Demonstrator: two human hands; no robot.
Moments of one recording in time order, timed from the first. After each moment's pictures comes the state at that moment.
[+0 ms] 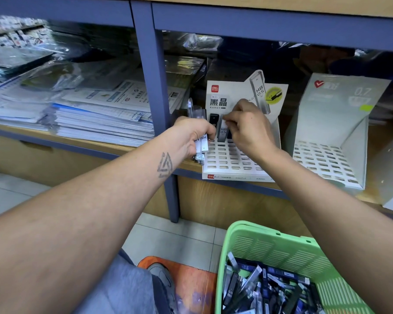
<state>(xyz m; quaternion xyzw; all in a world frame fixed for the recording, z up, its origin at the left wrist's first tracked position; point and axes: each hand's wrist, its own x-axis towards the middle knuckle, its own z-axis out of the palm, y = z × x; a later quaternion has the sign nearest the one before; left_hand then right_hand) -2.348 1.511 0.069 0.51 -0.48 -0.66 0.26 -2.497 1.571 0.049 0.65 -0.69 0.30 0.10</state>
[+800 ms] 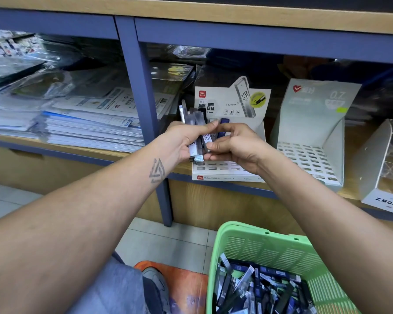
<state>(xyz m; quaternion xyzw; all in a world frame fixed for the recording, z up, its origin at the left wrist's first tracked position) -2.353 1.535 0.079 0.41 -0.44 -0.75 0.29 -2.476 1.620 0.076 0.39 -0.57 0.51 -0.51</state>
